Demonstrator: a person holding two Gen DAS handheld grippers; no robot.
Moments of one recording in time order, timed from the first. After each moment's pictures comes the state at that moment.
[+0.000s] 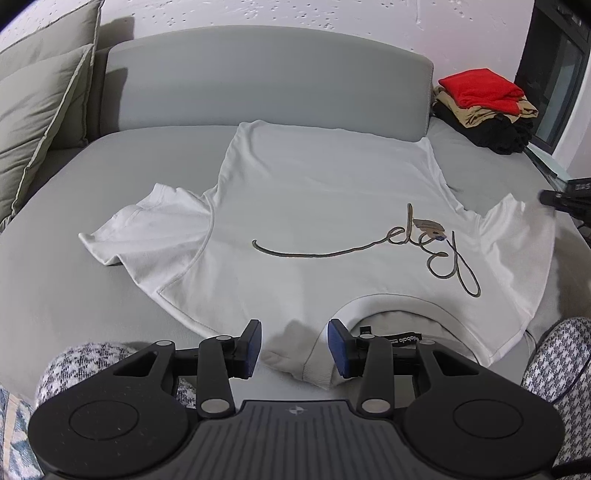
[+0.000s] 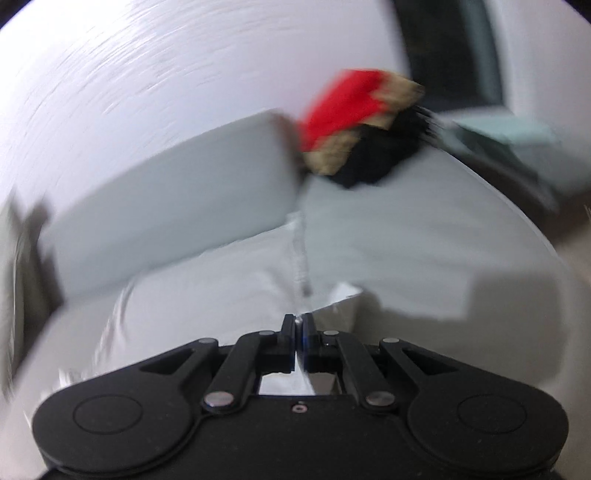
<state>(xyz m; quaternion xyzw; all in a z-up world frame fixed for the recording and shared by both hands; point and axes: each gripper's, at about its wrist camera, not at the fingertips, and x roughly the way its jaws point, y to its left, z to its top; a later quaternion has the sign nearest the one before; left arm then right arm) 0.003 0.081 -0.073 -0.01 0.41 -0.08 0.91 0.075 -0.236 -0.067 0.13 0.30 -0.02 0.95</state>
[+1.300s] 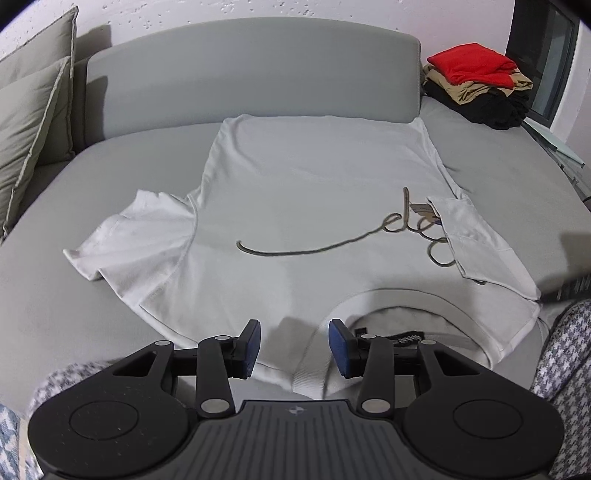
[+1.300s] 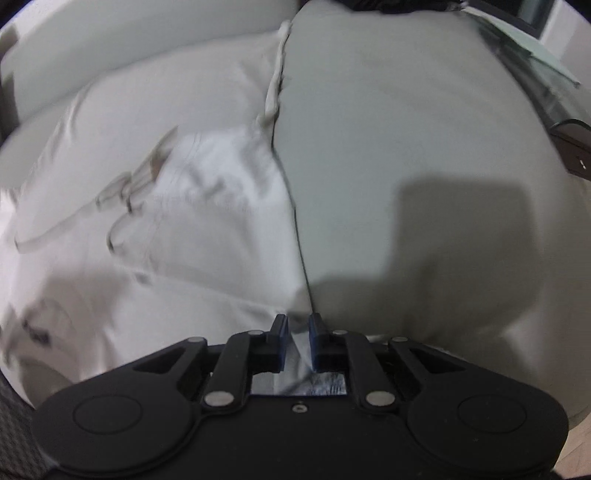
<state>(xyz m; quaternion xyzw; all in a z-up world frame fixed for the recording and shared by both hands) 0.020 0.061 -0.080 0.04 0.42 -0.09 0.90 0.059 -0.229 -0.109 0.07 0.54 -0.05 0.84</state>
